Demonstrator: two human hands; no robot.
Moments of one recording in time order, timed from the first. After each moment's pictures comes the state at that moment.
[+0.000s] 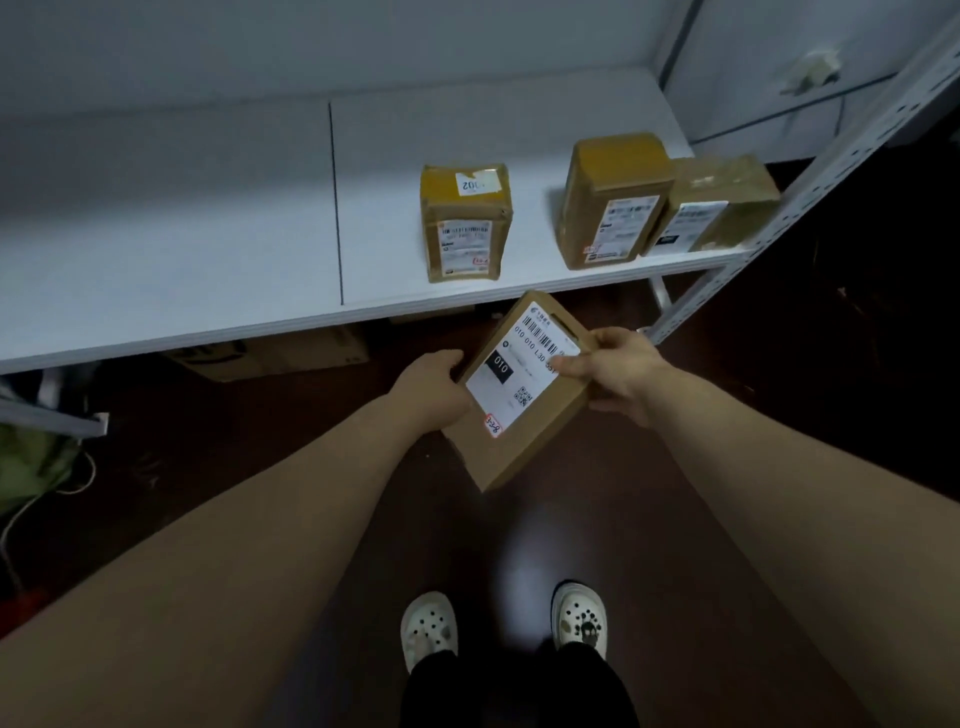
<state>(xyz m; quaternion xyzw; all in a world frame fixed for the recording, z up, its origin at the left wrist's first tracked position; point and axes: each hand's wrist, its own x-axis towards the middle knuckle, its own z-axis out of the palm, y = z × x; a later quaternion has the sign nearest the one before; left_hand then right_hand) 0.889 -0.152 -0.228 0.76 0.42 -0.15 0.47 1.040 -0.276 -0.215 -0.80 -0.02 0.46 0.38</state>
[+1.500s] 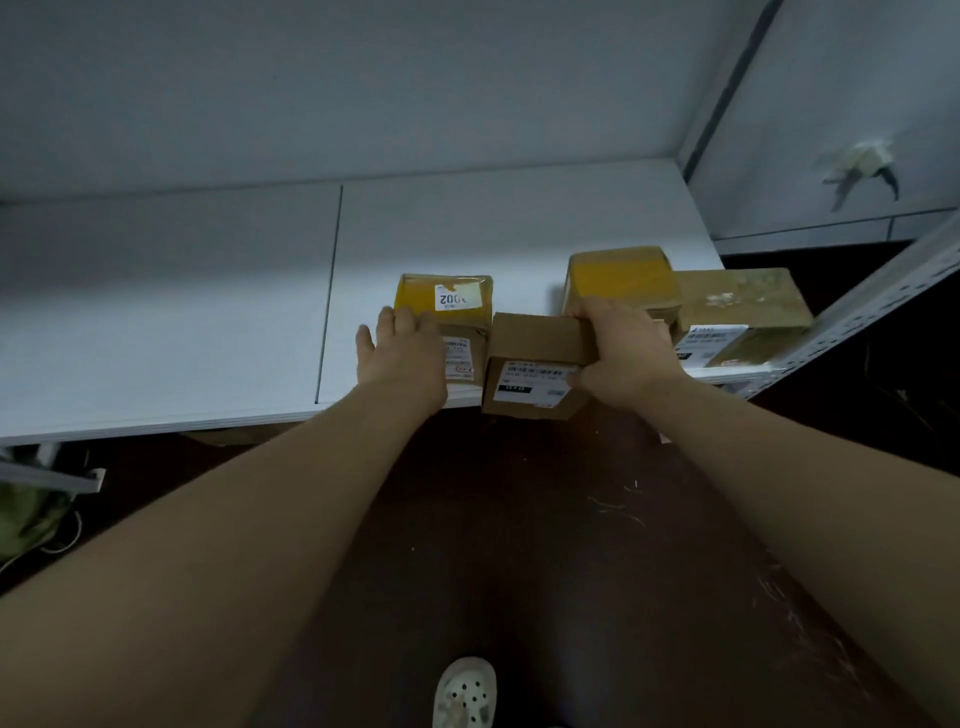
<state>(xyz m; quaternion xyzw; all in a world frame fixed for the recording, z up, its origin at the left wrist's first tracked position) 1.032 -0.060 -0.219 0.88 0.45 -0.17 0.06 1.185 -0.189 -0.189 -0.87 -0.44 0.20 0.10</state>
